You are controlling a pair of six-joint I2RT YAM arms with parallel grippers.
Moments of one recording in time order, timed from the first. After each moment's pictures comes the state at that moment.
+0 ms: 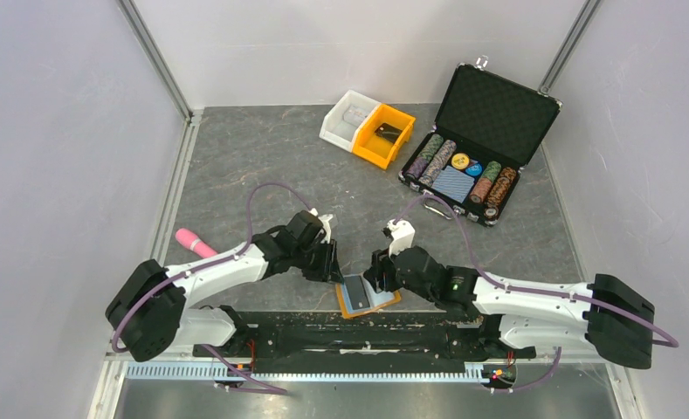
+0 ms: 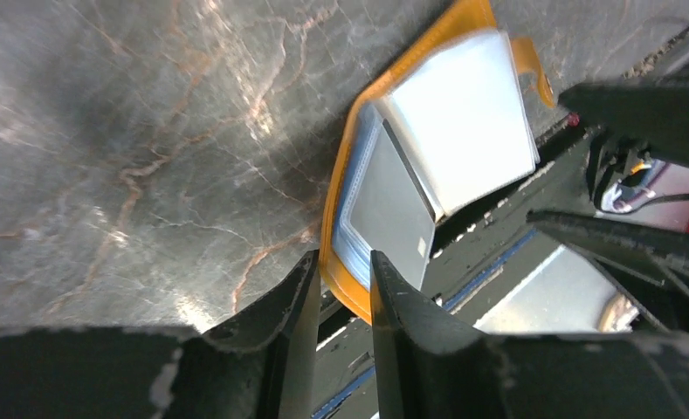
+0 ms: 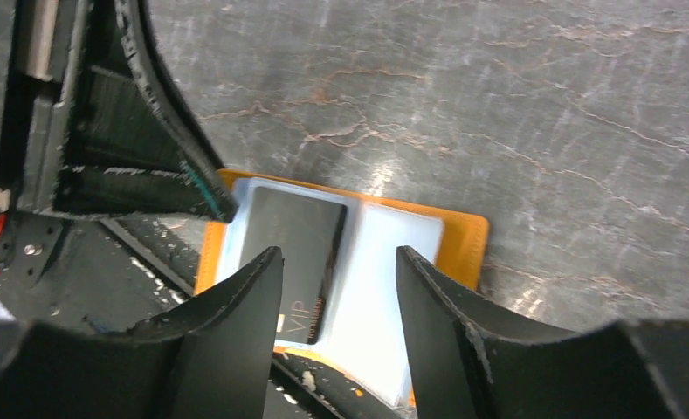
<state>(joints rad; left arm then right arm) -0.77 1.27 0.59 -0.27 0.34 -0.65 1.14 1.08 0.47 0.03 0.33 0.60</state>
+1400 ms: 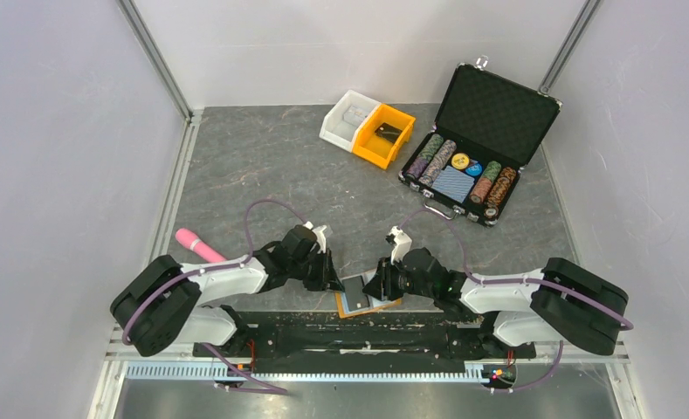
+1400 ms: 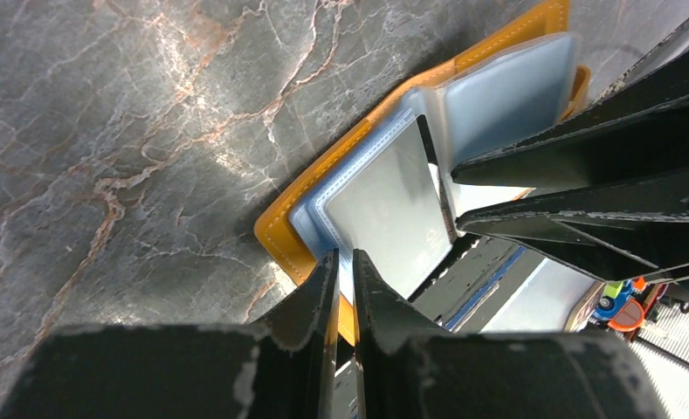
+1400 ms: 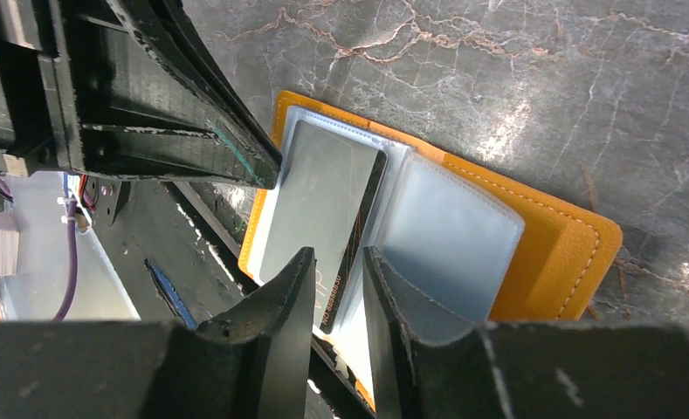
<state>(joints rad) -0.77 1.30 0.42 0.02 0.37 -0.77 1.00 1.30 0.26 0.49 -0.11 0.74</state>
